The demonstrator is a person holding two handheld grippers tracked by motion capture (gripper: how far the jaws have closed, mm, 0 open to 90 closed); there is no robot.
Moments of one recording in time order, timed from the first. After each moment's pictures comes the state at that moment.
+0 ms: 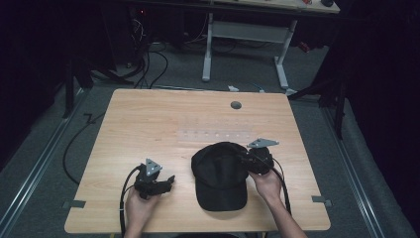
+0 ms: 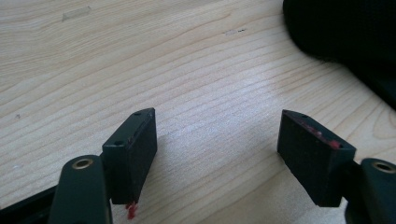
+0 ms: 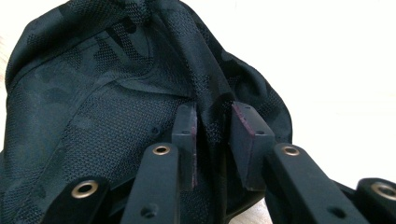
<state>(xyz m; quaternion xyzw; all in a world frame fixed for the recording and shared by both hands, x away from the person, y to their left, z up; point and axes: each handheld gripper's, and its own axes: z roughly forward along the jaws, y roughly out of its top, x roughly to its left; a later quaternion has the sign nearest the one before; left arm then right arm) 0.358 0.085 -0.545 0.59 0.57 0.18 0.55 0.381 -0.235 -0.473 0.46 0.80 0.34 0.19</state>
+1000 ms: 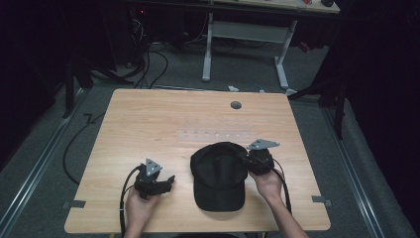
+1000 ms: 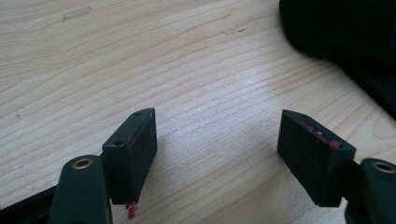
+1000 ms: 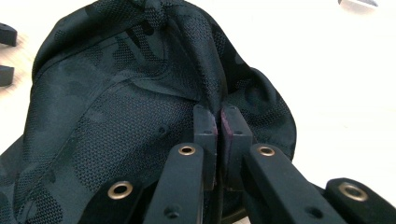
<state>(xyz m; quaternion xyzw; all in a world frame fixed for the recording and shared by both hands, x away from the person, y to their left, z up) 0.358 0.085 -0.545 0.59 0.57 0.18 0.55 0.376 -0.235 -0.469 0.43 0.81 0.36 0.19</state>
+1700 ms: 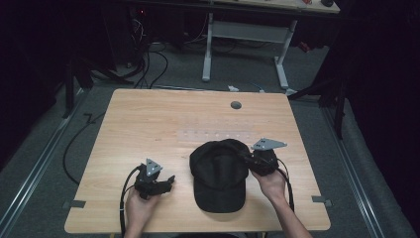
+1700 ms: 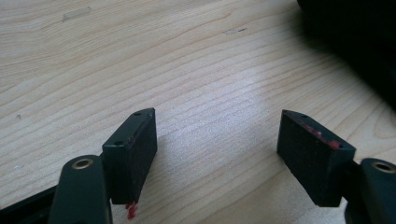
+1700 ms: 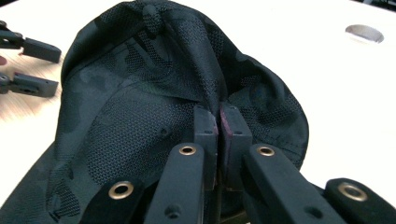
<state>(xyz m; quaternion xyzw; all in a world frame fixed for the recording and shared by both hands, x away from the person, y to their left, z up) 0.358 0.085 -0.546 0.59 0.57 0.18 0.55 0.367 -0.242 -0.450 0.40 0.81 0.40 0.18</state>
